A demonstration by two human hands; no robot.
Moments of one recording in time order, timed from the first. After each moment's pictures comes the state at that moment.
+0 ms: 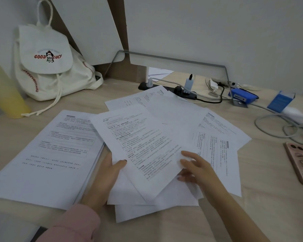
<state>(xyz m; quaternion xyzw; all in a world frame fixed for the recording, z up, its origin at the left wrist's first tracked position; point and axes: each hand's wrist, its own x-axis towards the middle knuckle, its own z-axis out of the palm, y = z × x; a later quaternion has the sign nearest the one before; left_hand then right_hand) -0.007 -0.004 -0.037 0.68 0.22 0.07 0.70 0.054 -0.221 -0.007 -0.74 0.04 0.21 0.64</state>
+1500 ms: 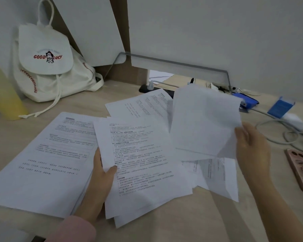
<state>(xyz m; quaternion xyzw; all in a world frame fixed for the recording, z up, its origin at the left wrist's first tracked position) -0.007 0.008 -0.040 0.68 0.28 0.12 0.67 0.106 -0.264 0.040 -0.88 0.00 -0.22 0.42</state>
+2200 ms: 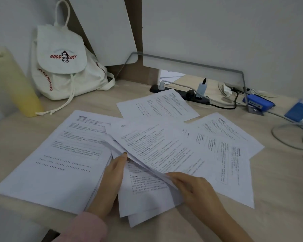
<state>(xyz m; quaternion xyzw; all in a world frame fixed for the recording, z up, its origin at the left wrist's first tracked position) -0.008 0.007 -0.028 0.64 0.33 0.08 0.69 0.033 -0.190 -0.024 -0.91 -0.26 0.06 0.33</state>
